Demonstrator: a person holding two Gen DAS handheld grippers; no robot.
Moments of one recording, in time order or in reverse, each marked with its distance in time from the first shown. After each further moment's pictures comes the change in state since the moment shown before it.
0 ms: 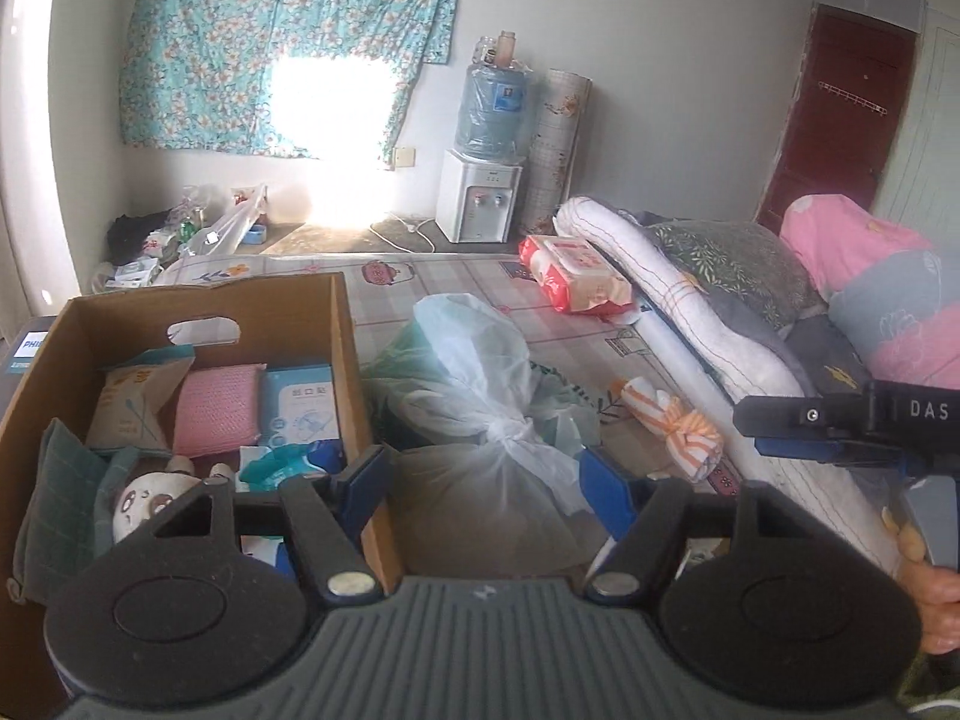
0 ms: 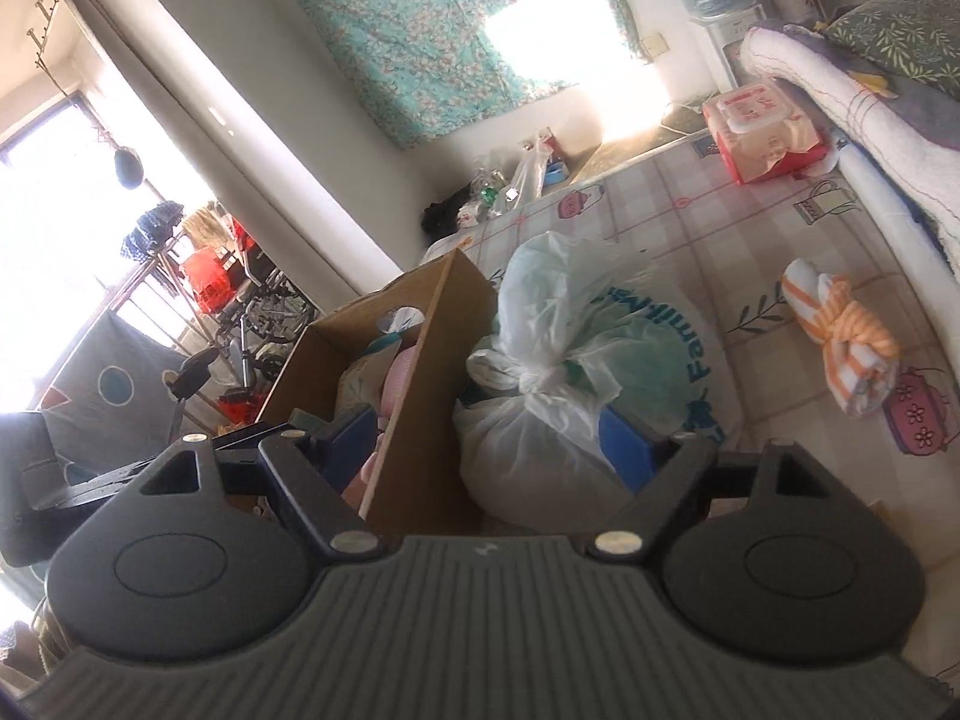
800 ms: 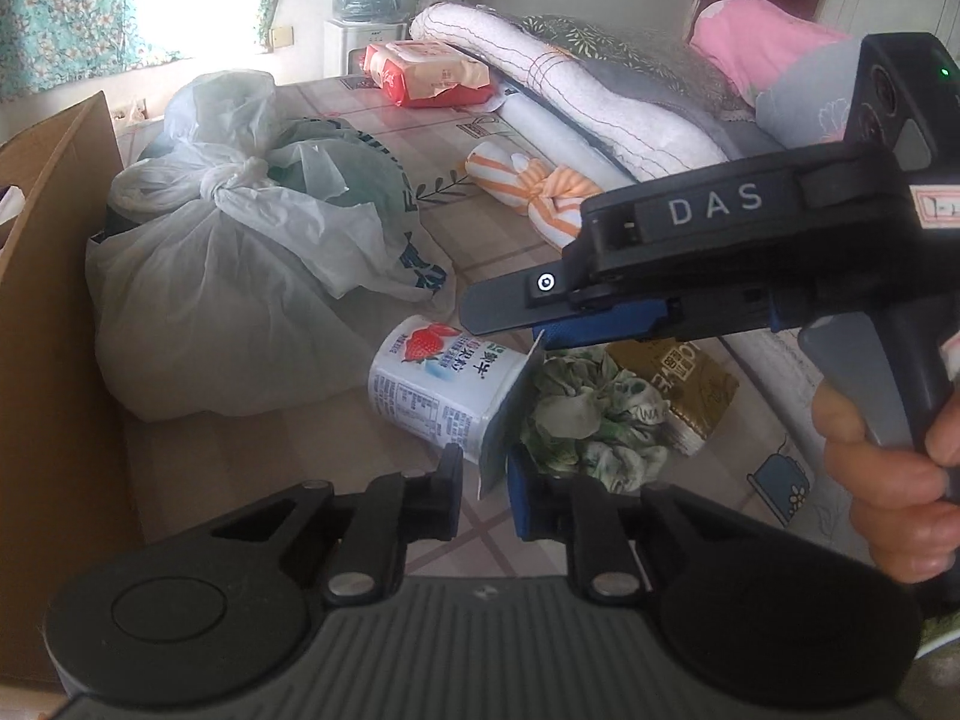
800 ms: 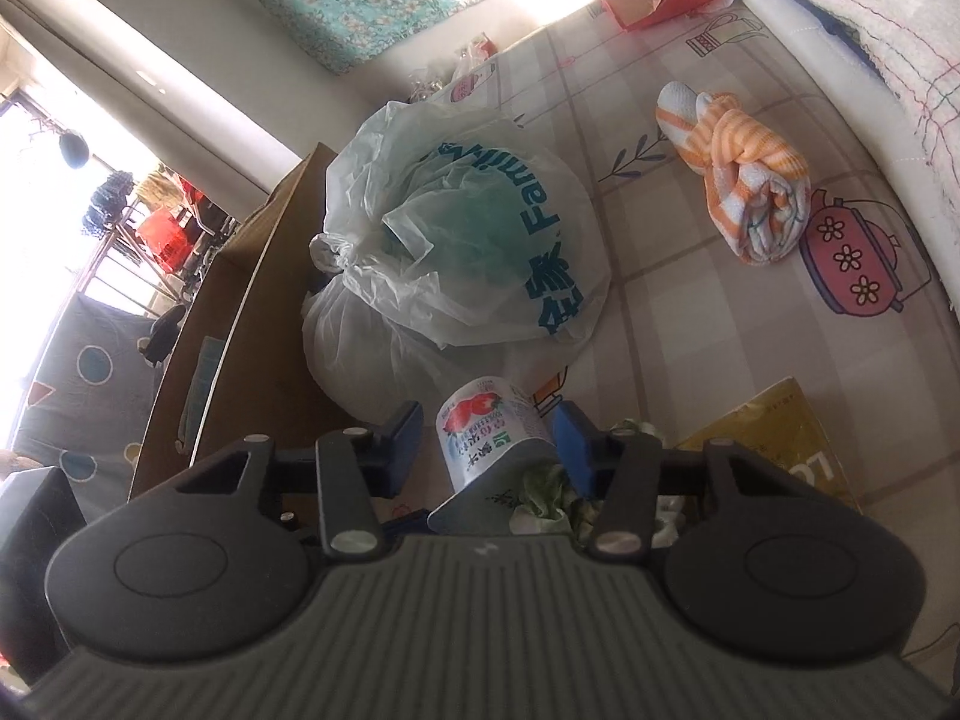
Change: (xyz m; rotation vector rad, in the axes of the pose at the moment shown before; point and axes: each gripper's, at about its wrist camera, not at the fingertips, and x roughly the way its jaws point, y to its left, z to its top) left arm 0.104 -0.098 -0.102 0.133 0.244 -0.107; right arm 0.060 -0.082 -0.047 0.082 0.216 0.008
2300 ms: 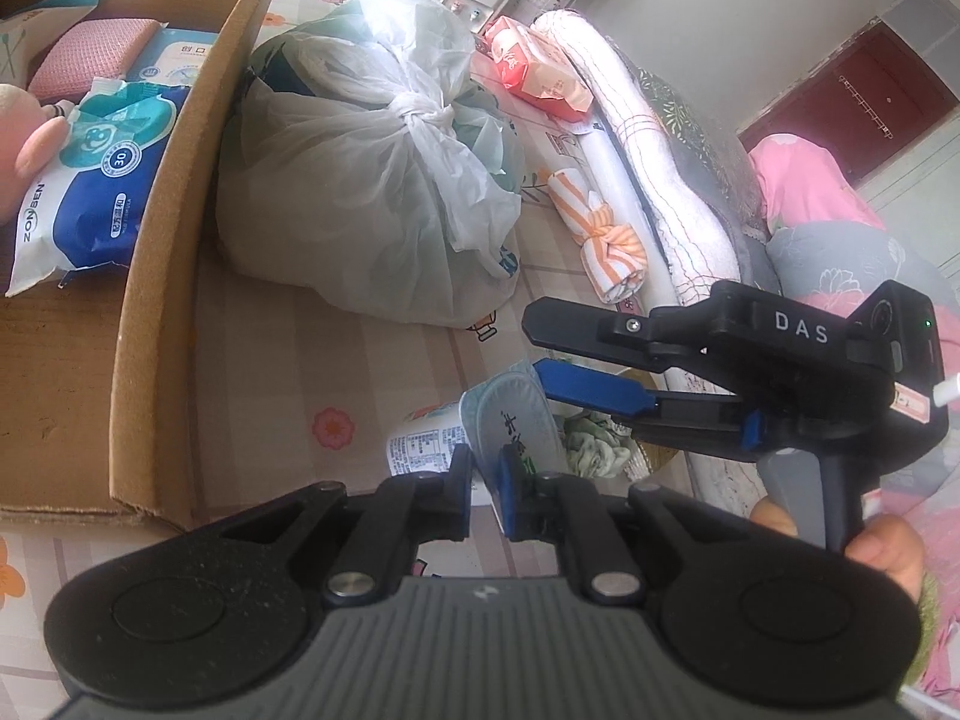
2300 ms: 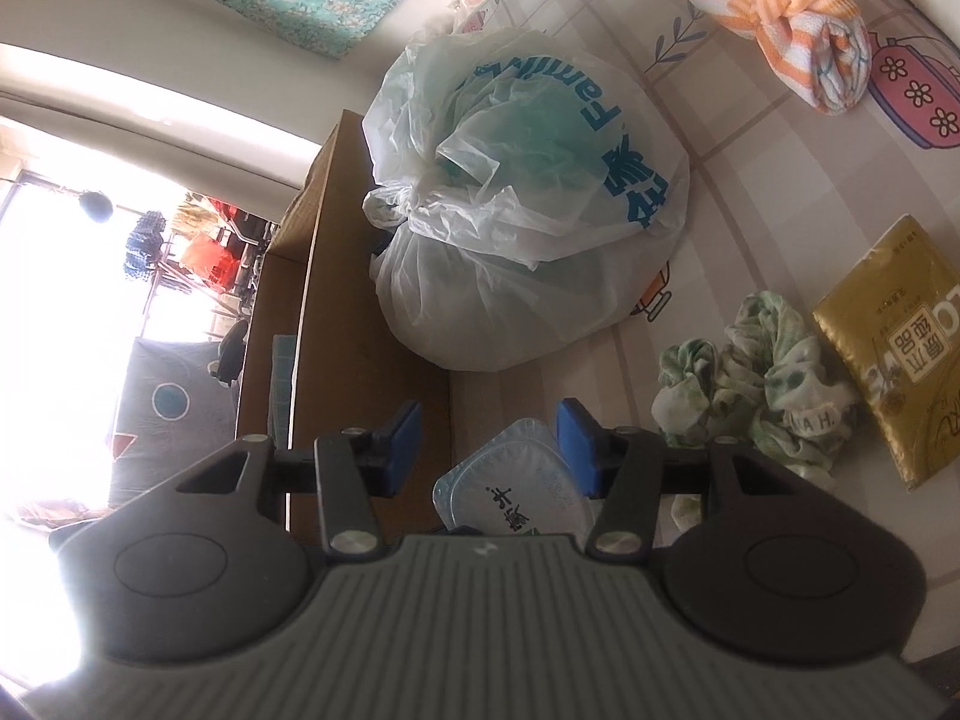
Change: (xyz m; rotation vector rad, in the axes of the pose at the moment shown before) left arm -0.048 0.085 -0.014 -0.438 0.059 -0.192; right arm 0.019 0.020 -0.012 0.223 0.099 0.137
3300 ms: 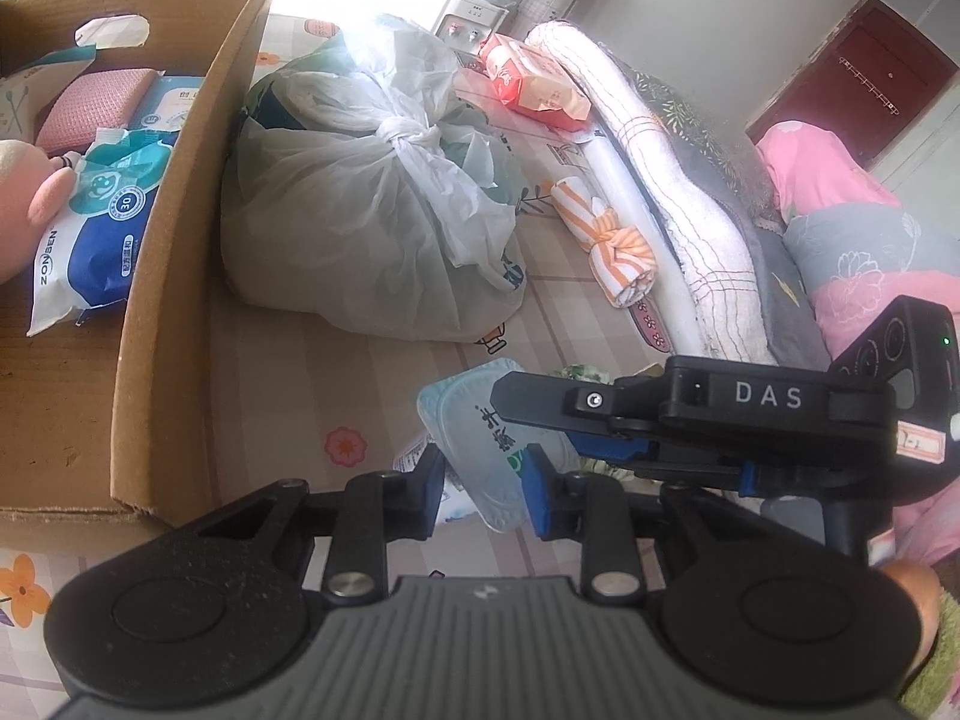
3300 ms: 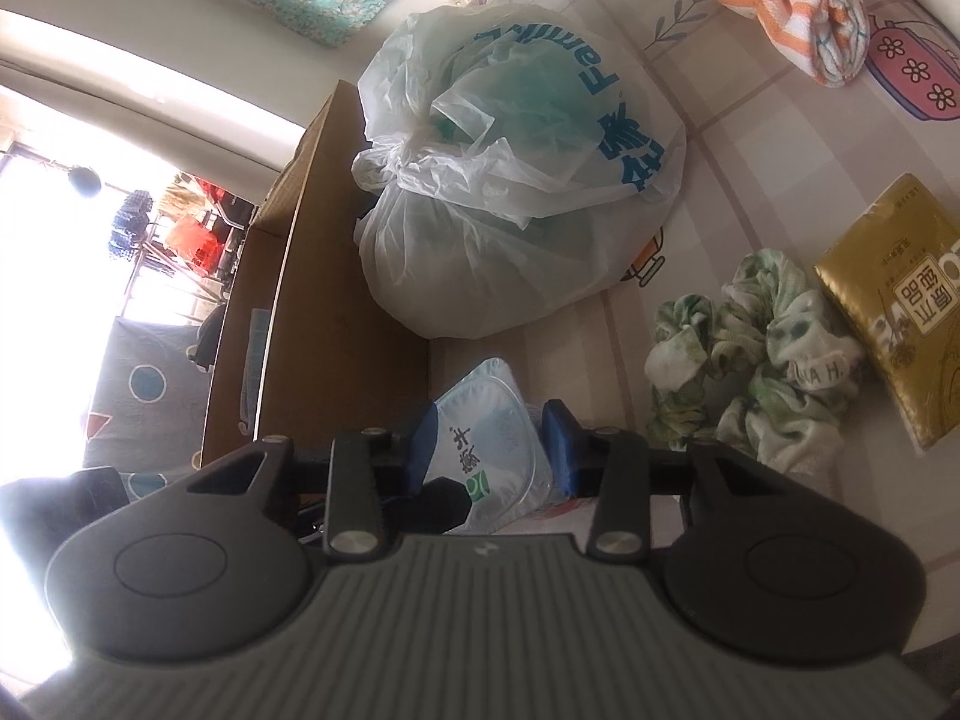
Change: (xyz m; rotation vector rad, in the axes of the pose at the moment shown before) left arm -0.003 -0.017 -0.004 0.072 -0.046 0.070; right arm 0.003 0.000 -0.025 -0.050 -0.002 -0.032
